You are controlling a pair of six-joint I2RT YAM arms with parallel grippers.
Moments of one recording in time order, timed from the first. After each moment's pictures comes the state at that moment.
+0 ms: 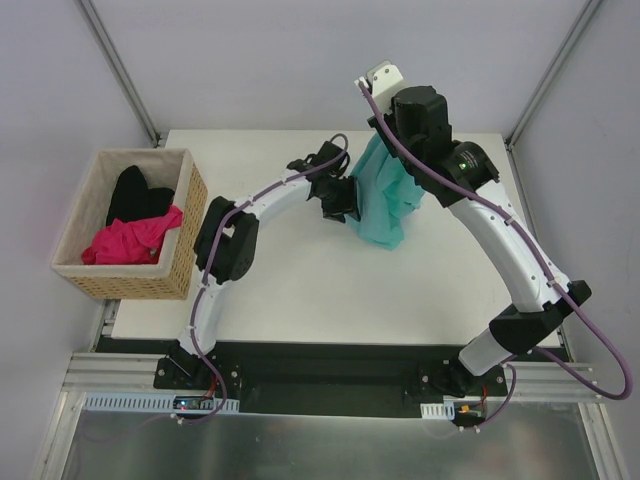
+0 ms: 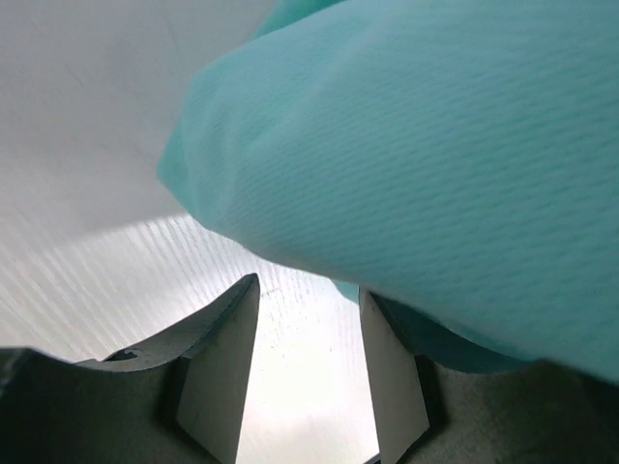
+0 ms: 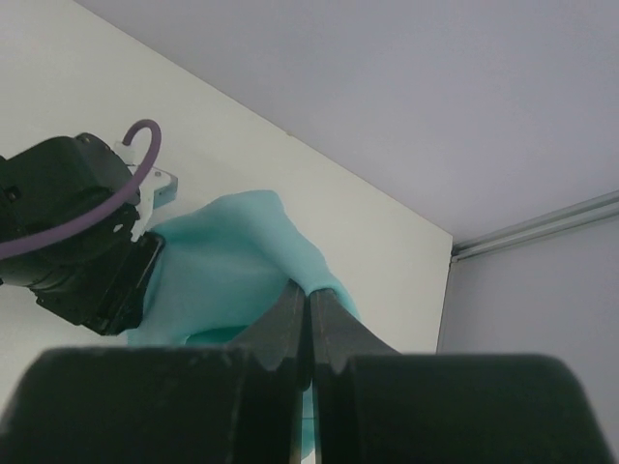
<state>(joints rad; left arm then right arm) -0.62 2.25 1.90 -0.66 0.31 -0.60 0.68 1.58 1.98 -0.75 0.49 -0.35</state>
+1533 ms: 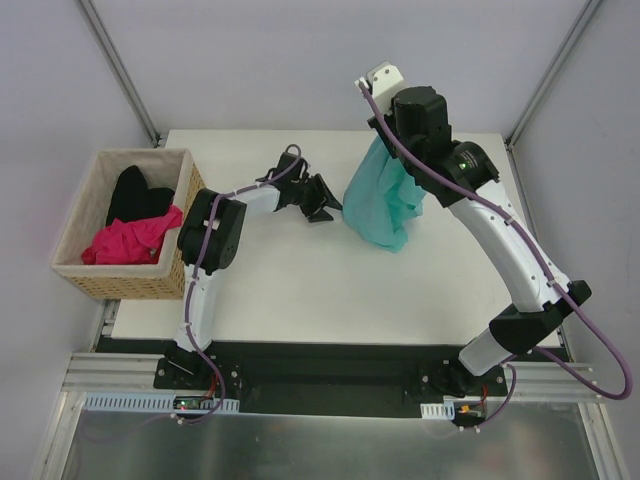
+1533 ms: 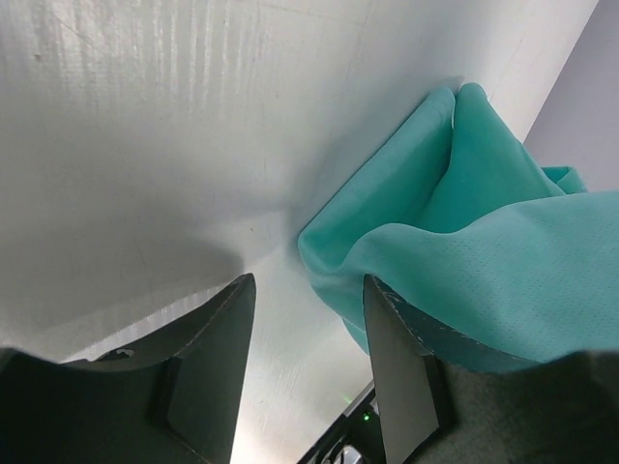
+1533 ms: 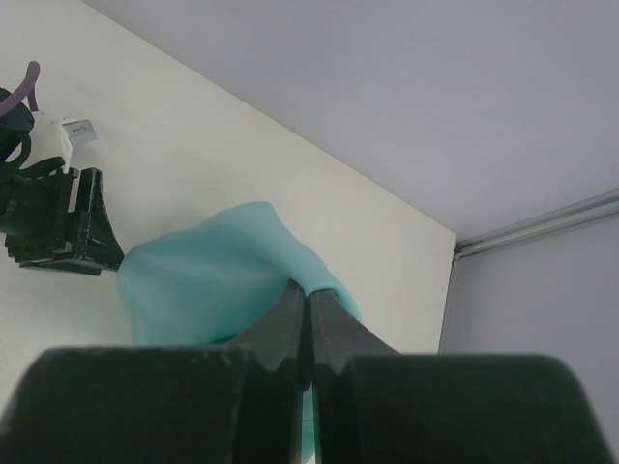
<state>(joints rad) -0.41 2.24 1.55 -0.12 0.58 -1.01 0.68 1.58 1.98 -0.76 0.48 -0.34</state>
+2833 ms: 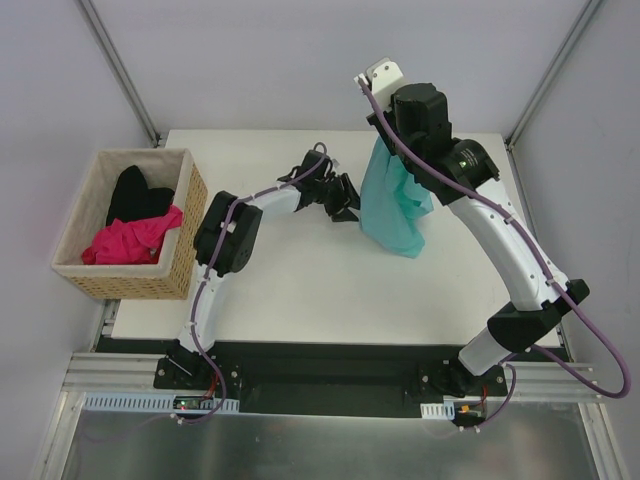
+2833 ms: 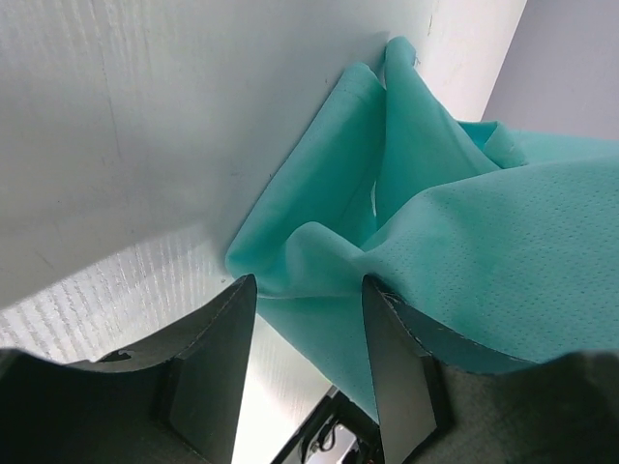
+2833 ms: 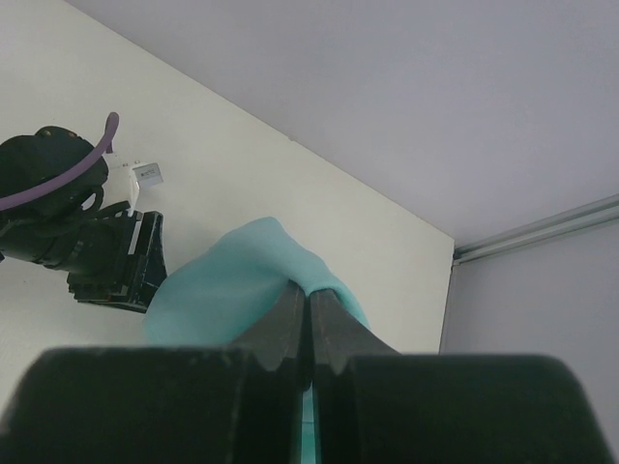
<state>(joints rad) -0.52 2.30 1.69 -0.13 0.63 -1.04 0.68 1.59 2.01 -0.77 0.48 -0.34</state>
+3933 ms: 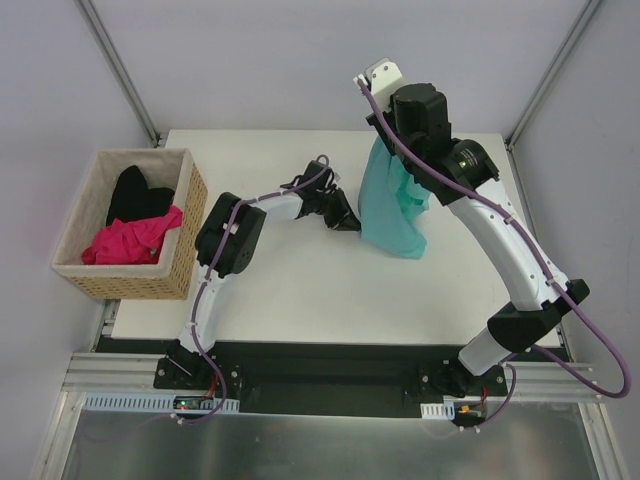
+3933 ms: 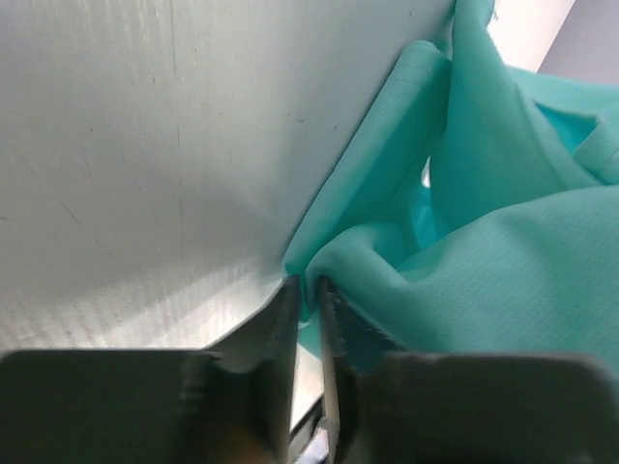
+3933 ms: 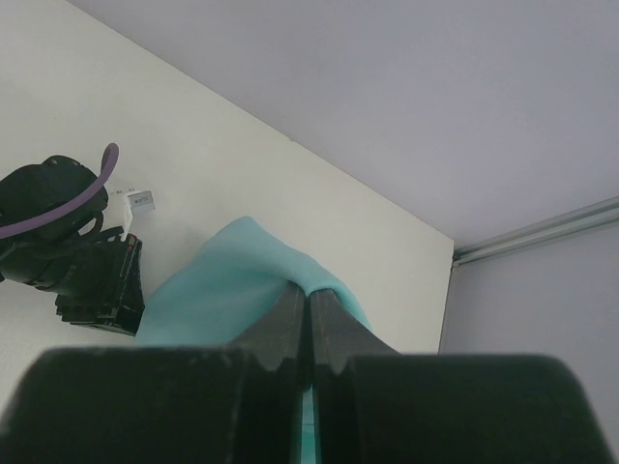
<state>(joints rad) -0.54 2.31 1.62 -0.15 0.65 -1.04 0.68 1.59 2.01 -0.76 0.48 -0.35</state>
